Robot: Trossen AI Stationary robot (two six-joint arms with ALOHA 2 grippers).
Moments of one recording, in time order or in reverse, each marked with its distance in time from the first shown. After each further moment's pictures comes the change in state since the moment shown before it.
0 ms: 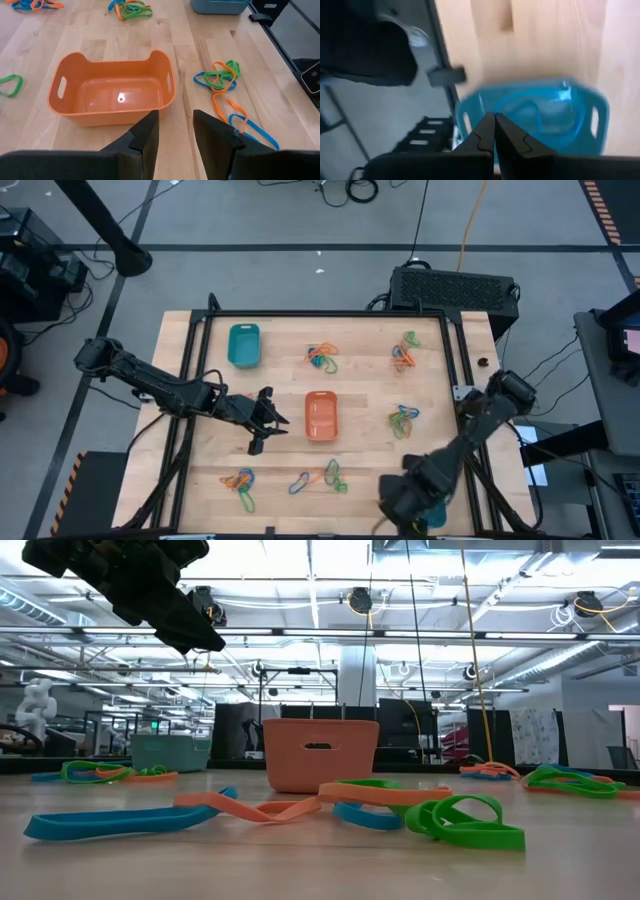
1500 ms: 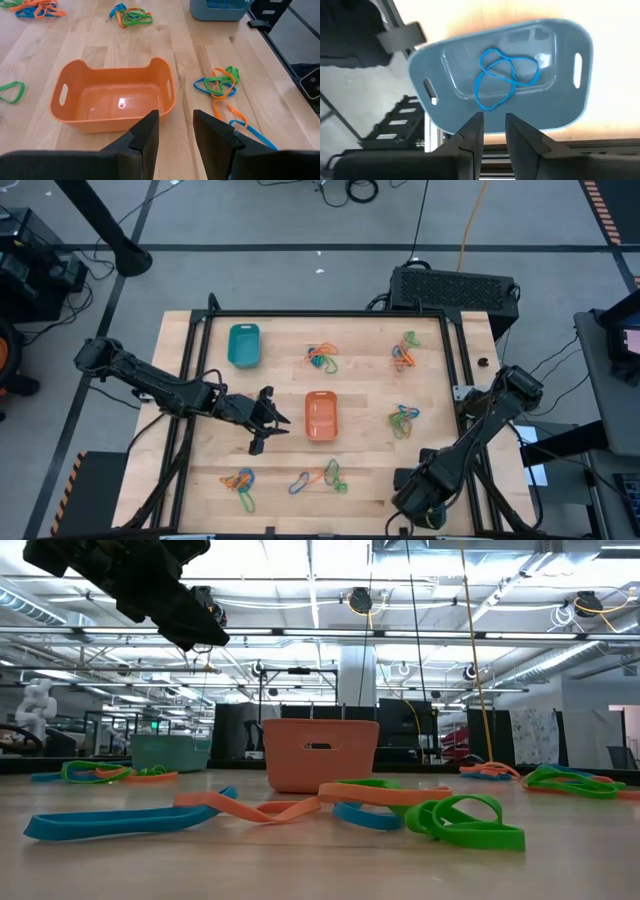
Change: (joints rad) left arm 0.000 0.000 0.000 0.026 -0.006 0.007; right arm 0.008 -0.082 -0.162 -0.028 -0.075 0.054
